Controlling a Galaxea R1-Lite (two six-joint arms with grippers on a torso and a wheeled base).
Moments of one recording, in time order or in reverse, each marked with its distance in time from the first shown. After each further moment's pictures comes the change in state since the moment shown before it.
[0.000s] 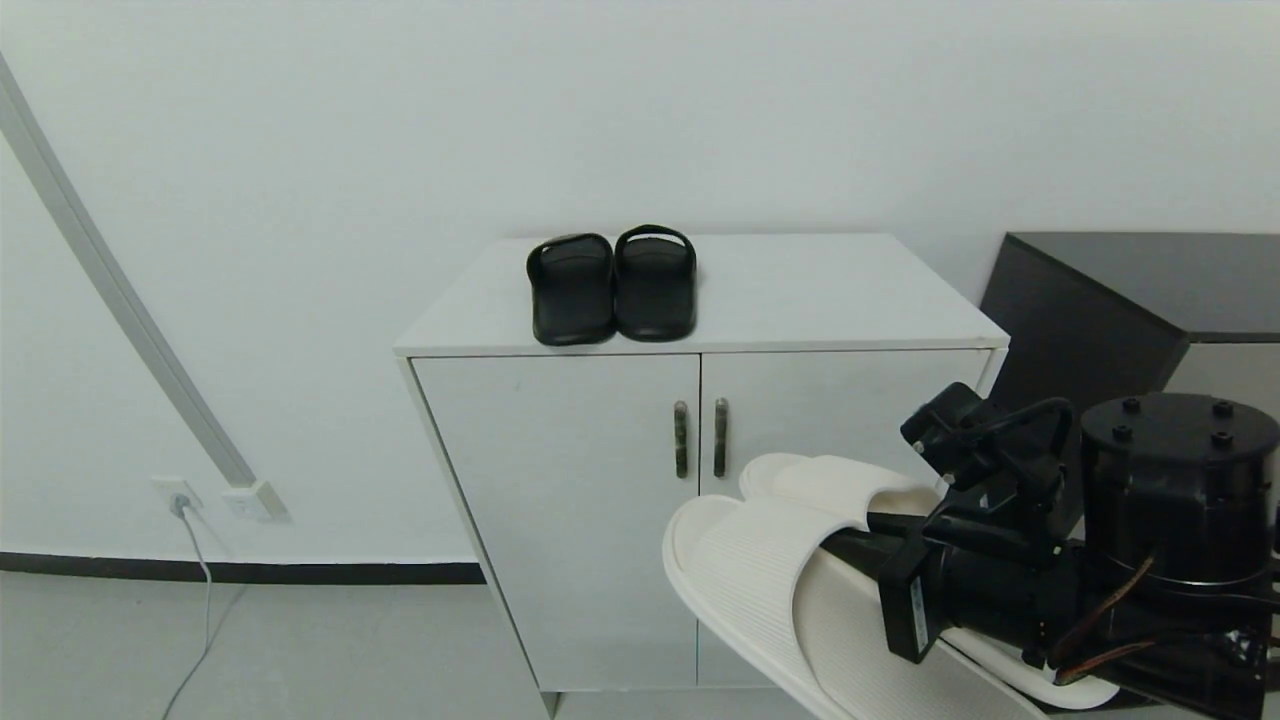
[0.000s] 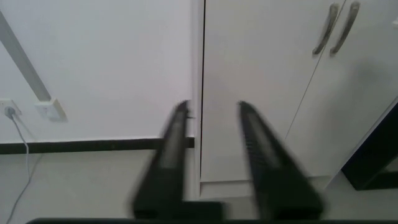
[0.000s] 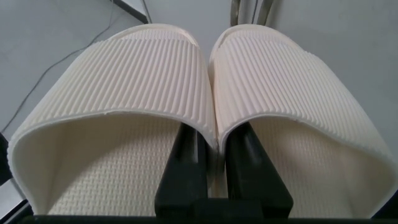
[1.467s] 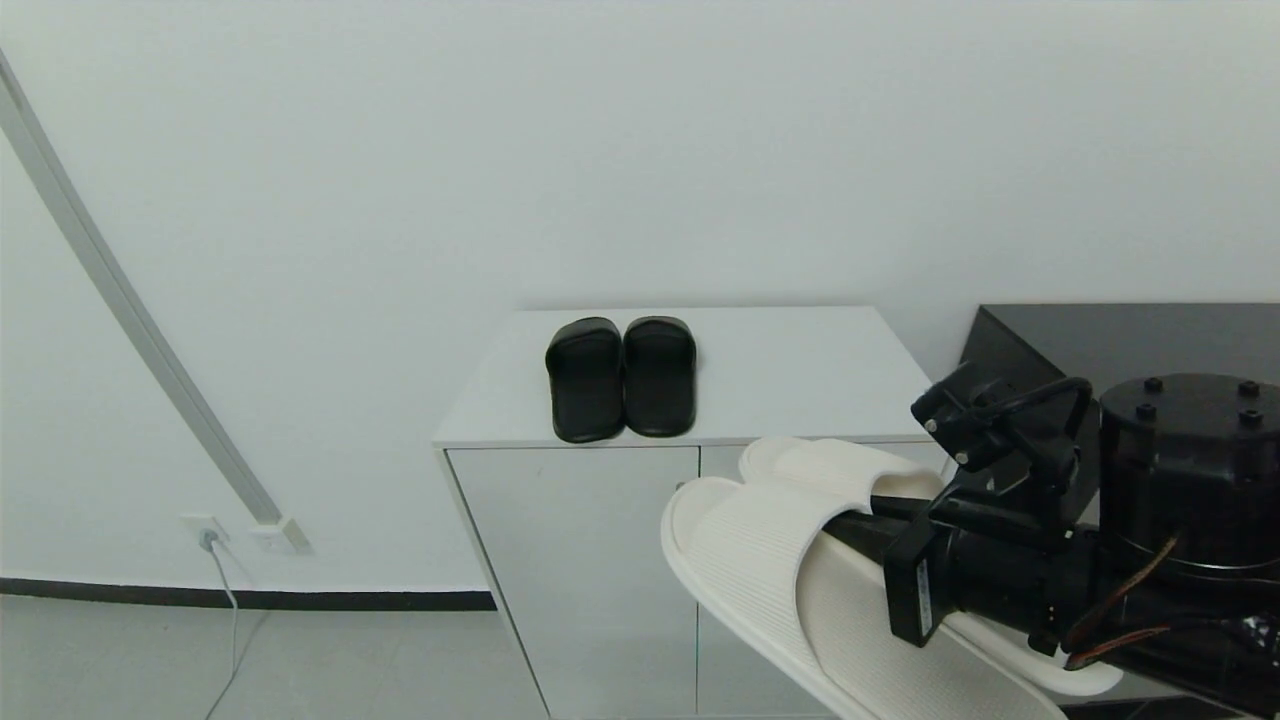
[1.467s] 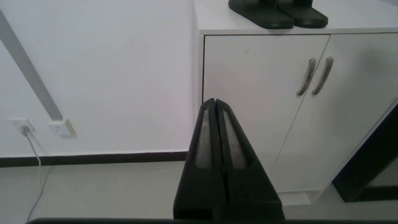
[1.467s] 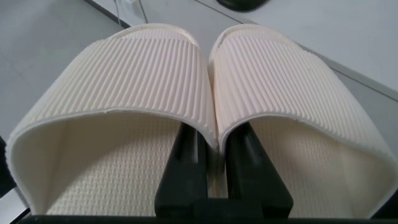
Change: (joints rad) left arm 0.000 0.000 0.000 -0.001 0.002 0.000; right arm 0.000 -0.017 -0.026 0.011 -0.001 0.000
